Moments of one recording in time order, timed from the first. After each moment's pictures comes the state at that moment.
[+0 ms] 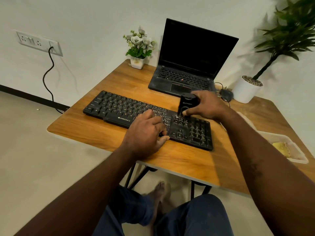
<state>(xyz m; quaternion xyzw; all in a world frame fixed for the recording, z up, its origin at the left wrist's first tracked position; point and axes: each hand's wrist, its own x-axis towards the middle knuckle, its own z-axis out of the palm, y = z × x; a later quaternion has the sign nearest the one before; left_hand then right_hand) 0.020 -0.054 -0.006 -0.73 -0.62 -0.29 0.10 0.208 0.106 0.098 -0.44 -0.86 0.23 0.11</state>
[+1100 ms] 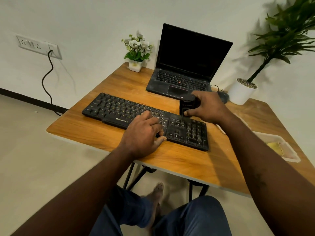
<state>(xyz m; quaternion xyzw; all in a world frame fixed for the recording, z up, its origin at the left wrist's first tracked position) 0.021 -0.056 -0.006 -0.73 -0.61 -0.29 0.11 0.221 0.086 0.108 -0.43 -0.88 0.13 0.15</state>
